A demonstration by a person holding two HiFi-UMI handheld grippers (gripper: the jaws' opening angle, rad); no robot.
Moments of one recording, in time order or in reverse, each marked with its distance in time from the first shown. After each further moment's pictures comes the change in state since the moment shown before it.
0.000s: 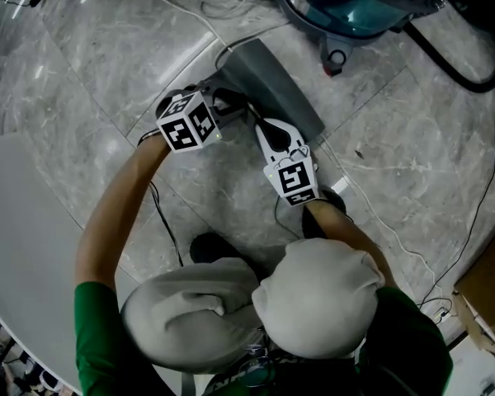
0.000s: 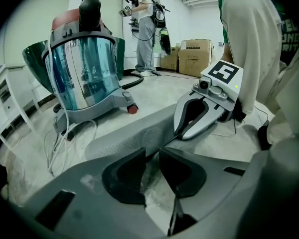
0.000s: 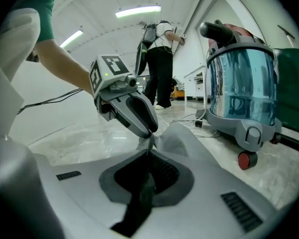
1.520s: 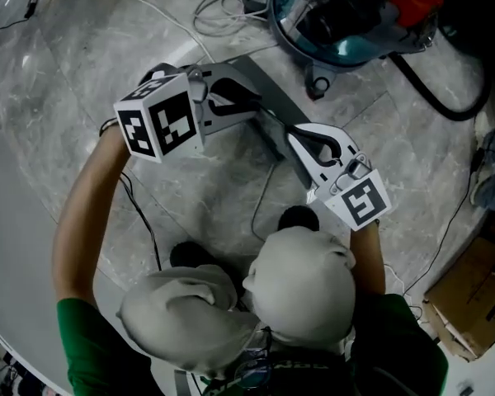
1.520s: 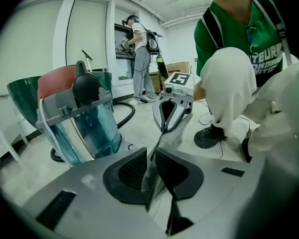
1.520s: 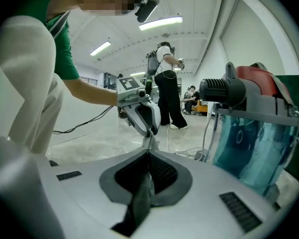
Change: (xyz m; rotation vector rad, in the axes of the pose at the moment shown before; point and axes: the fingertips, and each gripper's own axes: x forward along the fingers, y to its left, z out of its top) left arm -0.101 0.034 0.155 0.197 -0.230 -0.111; right arm -0.096 -0.071 0.154 -0.194 -0.130 0.259
